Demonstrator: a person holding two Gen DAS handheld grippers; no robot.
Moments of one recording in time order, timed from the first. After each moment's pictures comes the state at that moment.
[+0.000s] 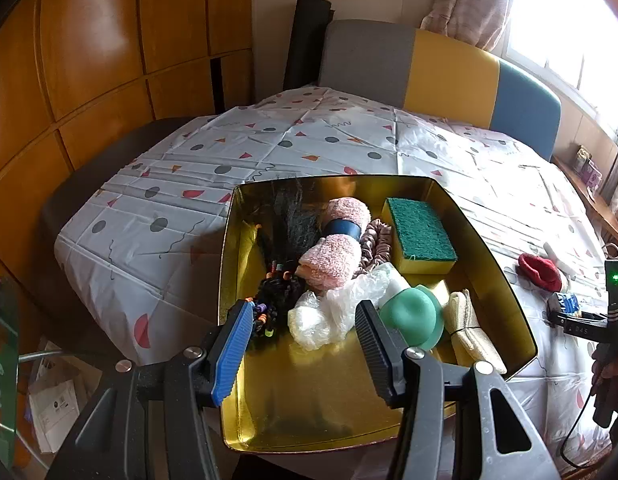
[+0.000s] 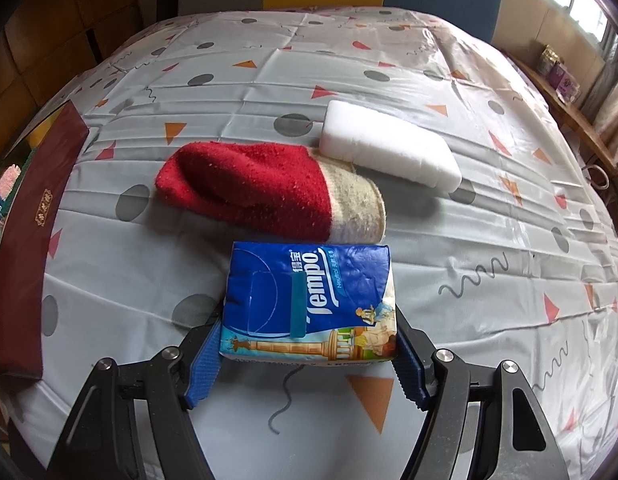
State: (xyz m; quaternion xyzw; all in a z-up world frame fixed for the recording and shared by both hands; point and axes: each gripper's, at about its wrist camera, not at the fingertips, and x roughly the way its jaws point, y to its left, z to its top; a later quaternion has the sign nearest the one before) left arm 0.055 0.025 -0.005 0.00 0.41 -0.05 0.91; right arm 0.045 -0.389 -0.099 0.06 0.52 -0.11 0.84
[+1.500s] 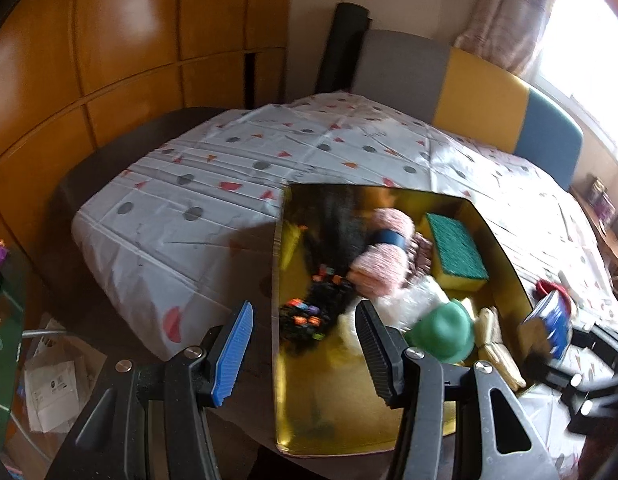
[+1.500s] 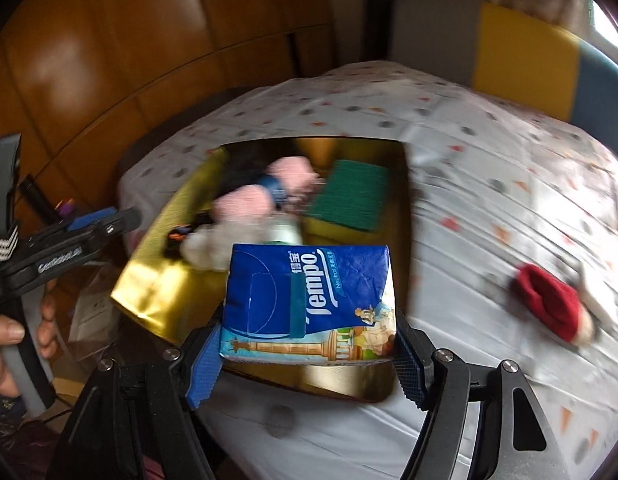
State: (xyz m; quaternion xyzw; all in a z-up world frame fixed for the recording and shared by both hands) left arm 0.058 0.073 -0.007 -0.05 0.40 -0.01 0.92; right arm 0.034 -0.145 -0.016 0.00 0.44 0.18 0.88
